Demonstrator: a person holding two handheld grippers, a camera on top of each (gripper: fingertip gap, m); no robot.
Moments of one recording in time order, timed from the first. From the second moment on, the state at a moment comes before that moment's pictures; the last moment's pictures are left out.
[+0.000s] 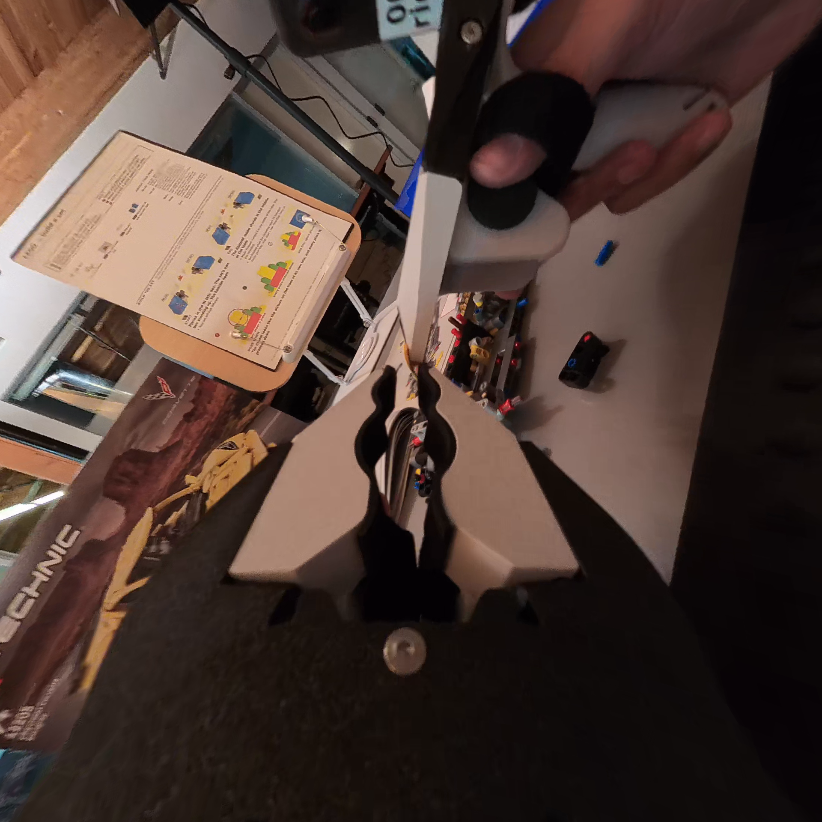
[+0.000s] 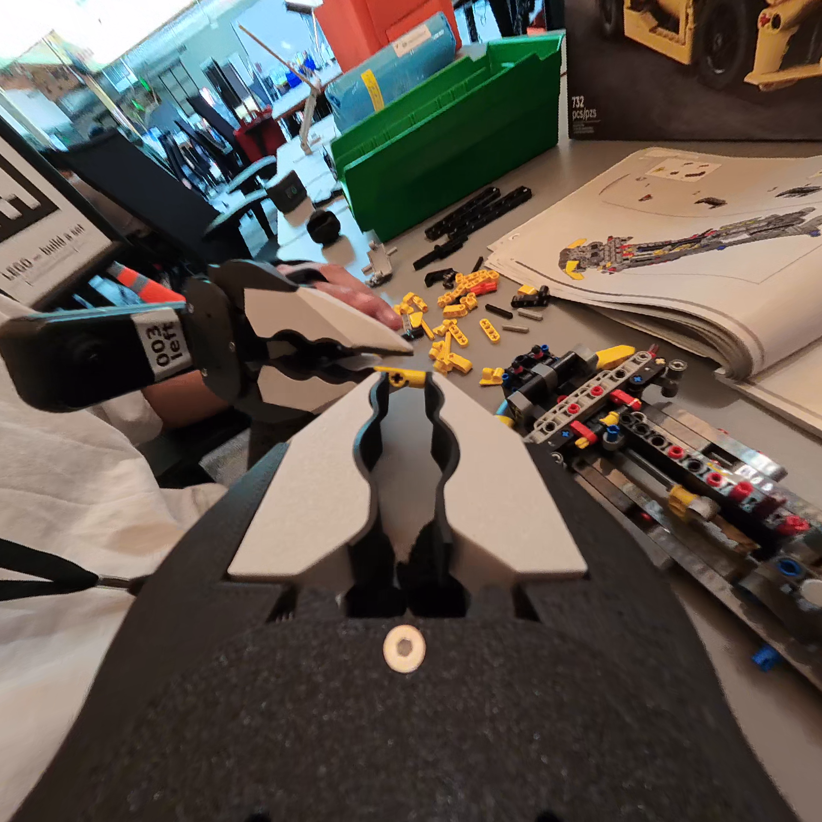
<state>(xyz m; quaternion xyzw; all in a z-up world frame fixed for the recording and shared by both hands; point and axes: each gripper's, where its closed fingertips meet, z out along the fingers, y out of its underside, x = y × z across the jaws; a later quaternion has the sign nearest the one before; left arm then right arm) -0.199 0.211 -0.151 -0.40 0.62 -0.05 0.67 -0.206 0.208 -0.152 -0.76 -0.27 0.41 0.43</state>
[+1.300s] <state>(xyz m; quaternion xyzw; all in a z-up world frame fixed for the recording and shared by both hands) -0.204 0.227 -0.179 -0.50 0.62 -0.13 0.59 -0.058 0.169 -0.246 -0.86 -0.34 0.18 0.33</state>
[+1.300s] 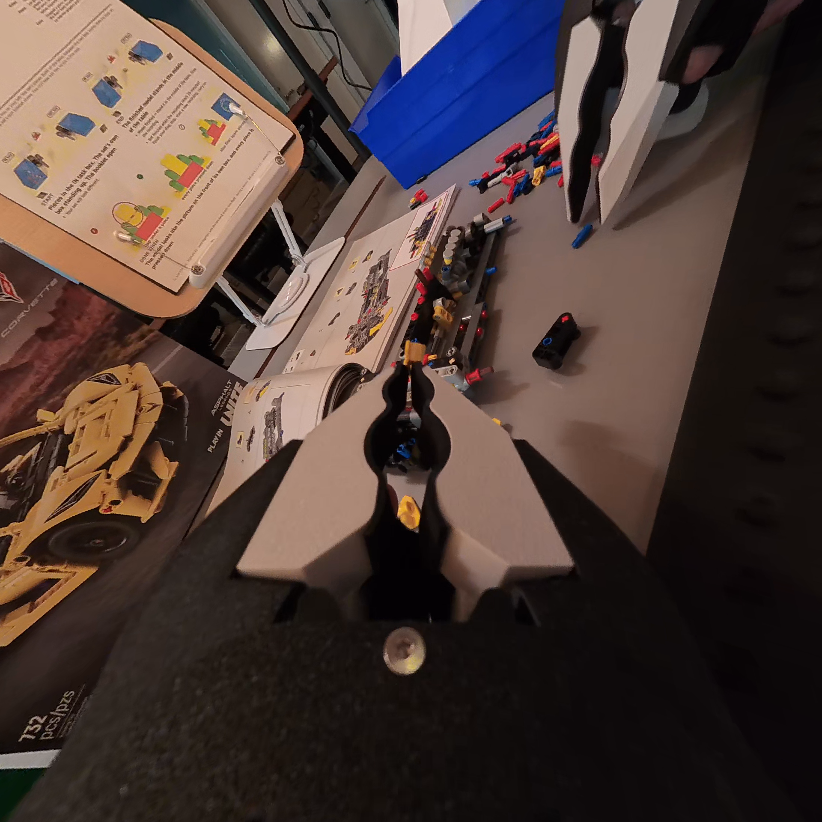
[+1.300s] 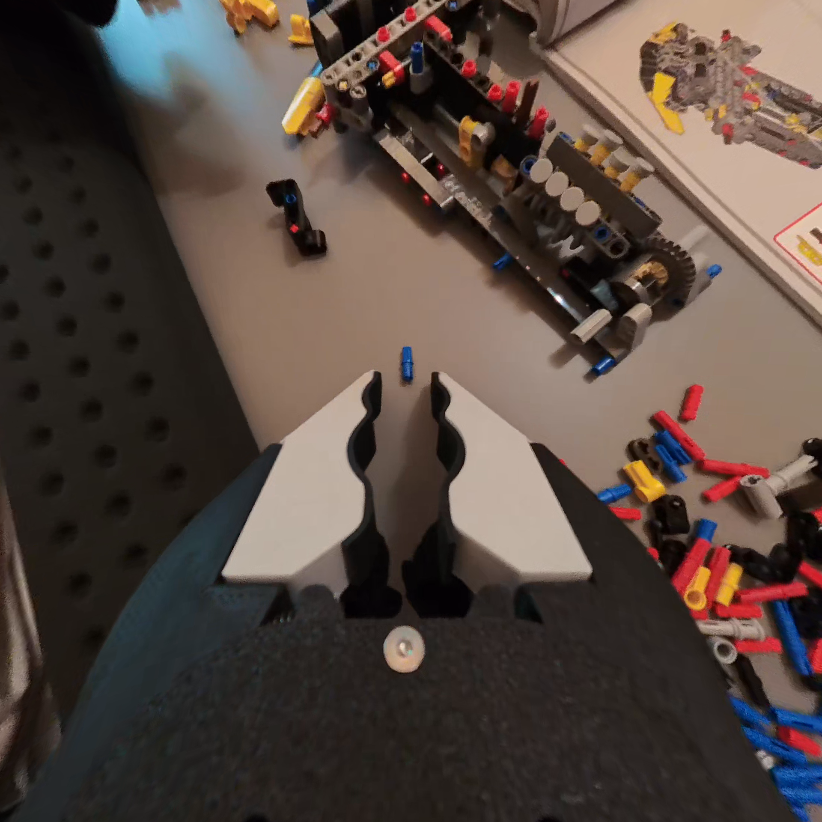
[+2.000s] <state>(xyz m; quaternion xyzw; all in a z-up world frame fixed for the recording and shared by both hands) -0.202 0.209 -0.186 -0.42 0.66 -0.10 0.61 -0.174 0.189 -0.185 -0.78 -0.44 0.17 0.41</state>
